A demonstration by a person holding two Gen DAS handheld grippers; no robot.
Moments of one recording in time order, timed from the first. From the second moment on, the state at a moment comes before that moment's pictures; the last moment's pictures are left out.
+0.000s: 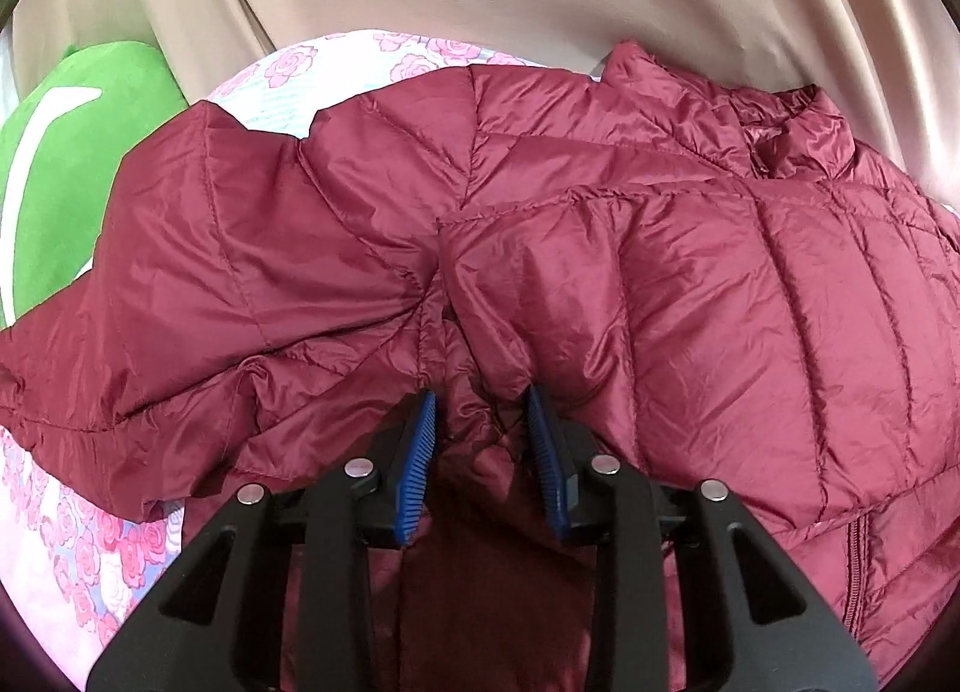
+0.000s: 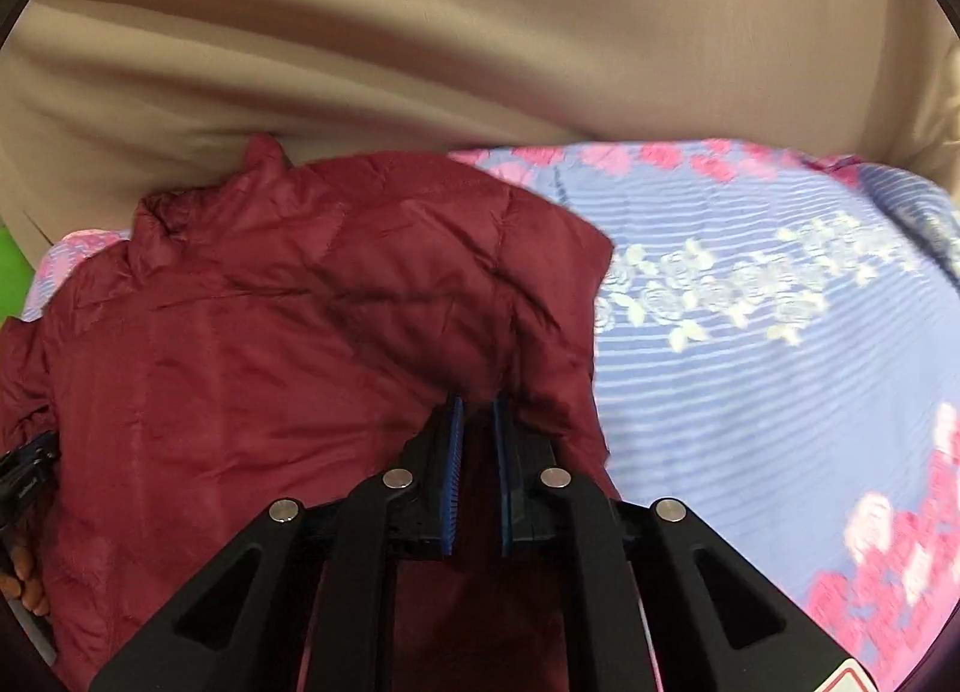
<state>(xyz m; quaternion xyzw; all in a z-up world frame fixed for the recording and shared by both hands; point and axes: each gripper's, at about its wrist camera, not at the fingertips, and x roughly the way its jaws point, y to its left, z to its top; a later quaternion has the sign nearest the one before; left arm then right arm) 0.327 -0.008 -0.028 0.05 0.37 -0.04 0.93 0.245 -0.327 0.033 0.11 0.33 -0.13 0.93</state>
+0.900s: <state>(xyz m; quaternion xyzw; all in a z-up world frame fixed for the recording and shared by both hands) 0.297 0.436 -0.015 -0.30 0.35 0.23 0.86 0.066 -0.248 0.027 0.07 0.37 -0.05 0.92</state>
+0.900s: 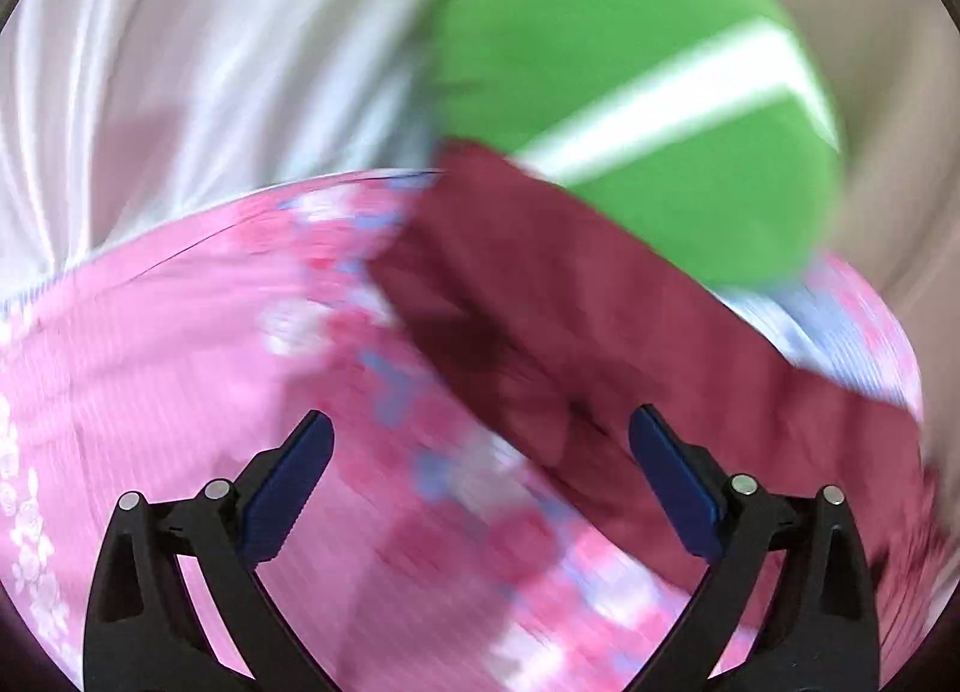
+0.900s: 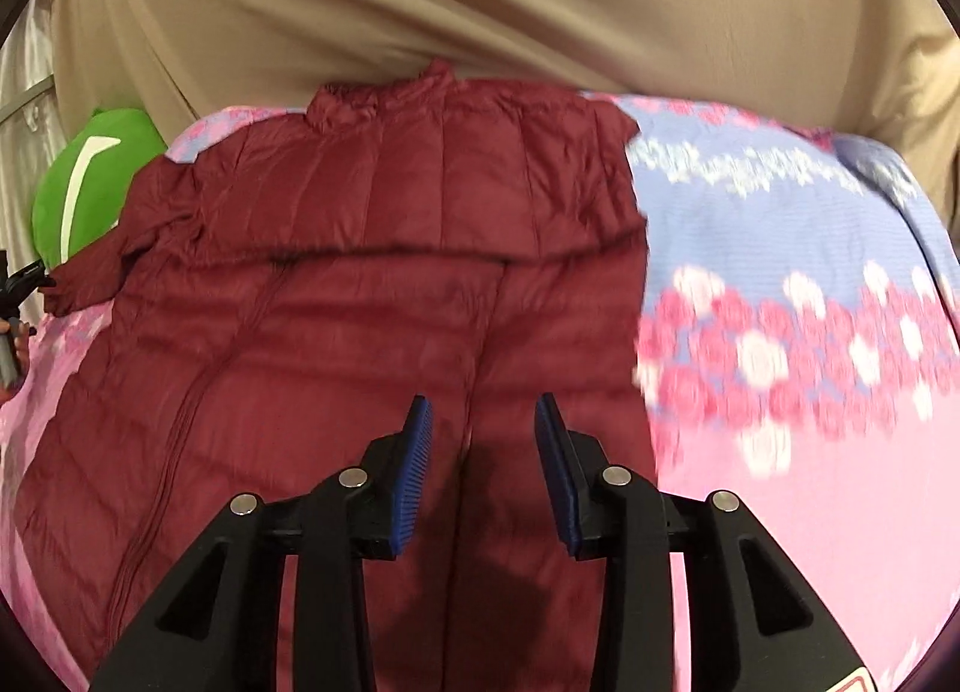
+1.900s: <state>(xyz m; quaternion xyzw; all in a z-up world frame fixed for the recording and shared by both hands) 0.261 -0.106 0.115 0.09 0.26 -0.26 0.93 0.014 -0.227 0.015 0.16 0.37 -0.04 0.91</state>
